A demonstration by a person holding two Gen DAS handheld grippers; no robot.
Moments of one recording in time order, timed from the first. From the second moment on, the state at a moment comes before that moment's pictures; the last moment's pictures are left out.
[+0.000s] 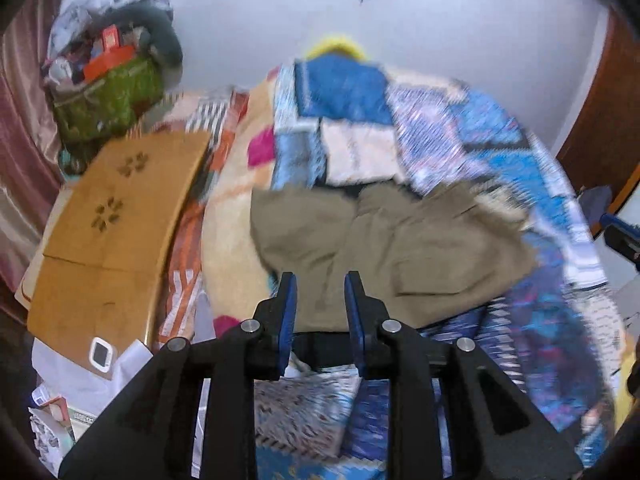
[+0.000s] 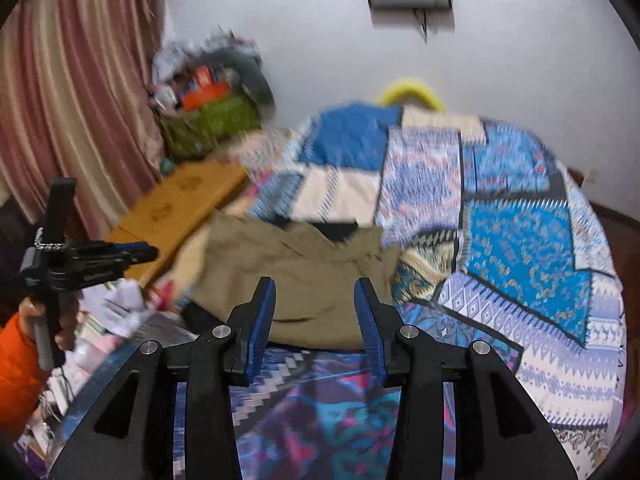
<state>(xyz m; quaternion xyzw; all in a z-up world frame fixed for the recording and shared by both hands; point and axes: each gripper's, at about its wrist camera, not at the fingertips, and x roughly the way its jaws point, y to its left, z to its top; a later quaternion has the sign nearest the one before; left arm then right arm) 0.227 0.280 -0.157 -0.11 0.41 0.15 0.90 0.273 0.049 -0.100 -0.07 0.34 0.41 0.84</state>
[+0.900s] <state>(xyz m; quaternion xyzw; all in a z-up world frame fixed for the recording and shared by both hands) 0.000 0.124 0.039 -0.03 0.10 0.14 0.98 0.057 -0.020 0.046 -0.01 0.06 0.41 0.91</state>
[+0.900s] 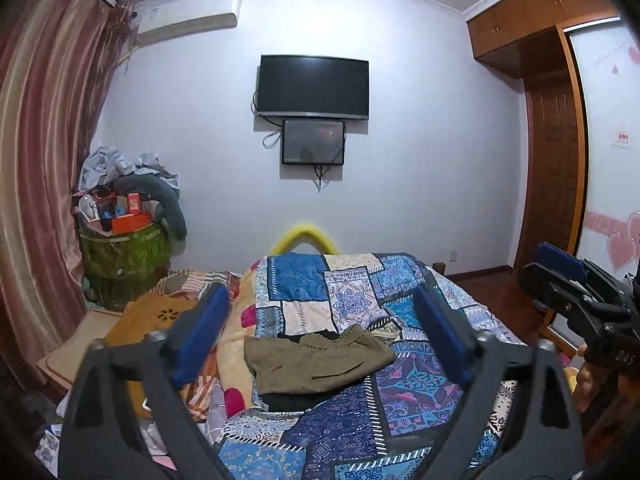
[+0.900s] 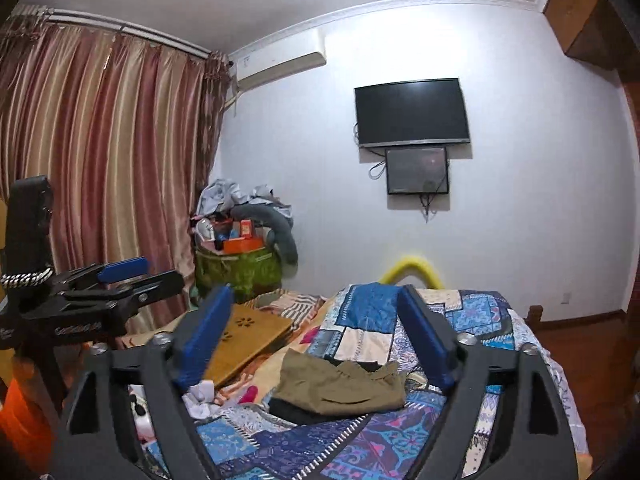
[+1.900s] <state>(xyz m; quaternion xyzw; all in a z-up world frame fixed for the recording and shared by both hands) -0.004 0.126 0.025 -0.03 0.10 0.14 0.98 0.045 -0.024 0.035 -0.01 0.08 0.37 0.93</state>
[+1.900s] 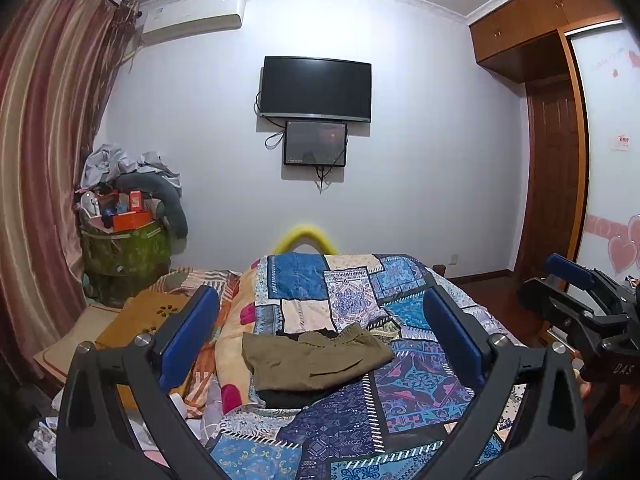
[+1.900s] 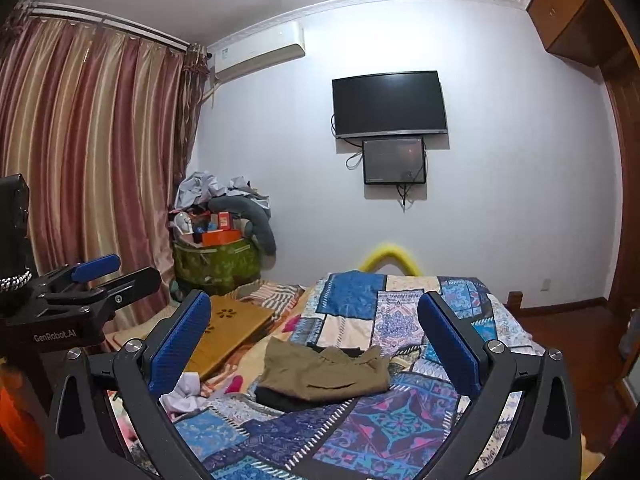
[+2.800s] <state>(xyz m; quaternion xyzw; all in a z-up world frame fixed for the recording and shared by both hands) 0.000 0.125 0.027 -0.04 0.10 0.13 0.99 0.045 -0.029 0.034 -0.01 0.09 0.35 0.93</state>
